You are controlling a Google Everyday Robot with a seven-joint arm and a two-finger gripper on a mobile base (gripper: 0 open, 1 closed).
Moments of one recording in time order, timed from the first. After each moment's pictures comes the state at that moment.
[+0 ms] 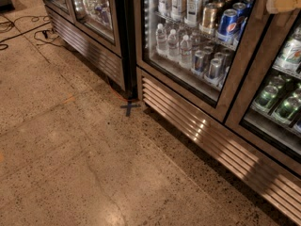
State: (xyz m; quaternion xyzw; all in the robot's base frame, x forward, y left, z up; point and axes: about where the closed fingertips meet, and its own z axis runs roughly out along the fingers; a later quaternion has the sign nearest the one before) arm 0.606 -0.315 1.072 -0.28 0.83 0.08 0.48
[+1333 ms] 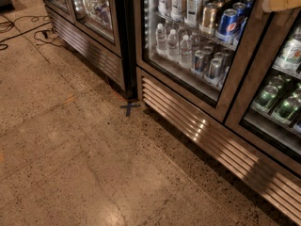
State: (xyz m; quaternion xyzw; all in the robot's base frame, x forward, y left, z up) arm 0.670 -0.350 1.049 -0.26 0.82 0.09 0.50
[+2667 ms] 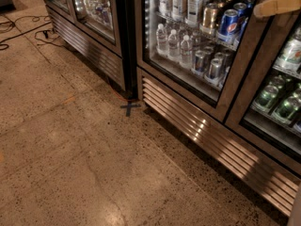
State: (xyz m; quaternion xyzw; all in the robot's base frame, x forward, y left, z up) arm 0.697 -0.339 1.028 -0.28 0.81 0.11 0.50
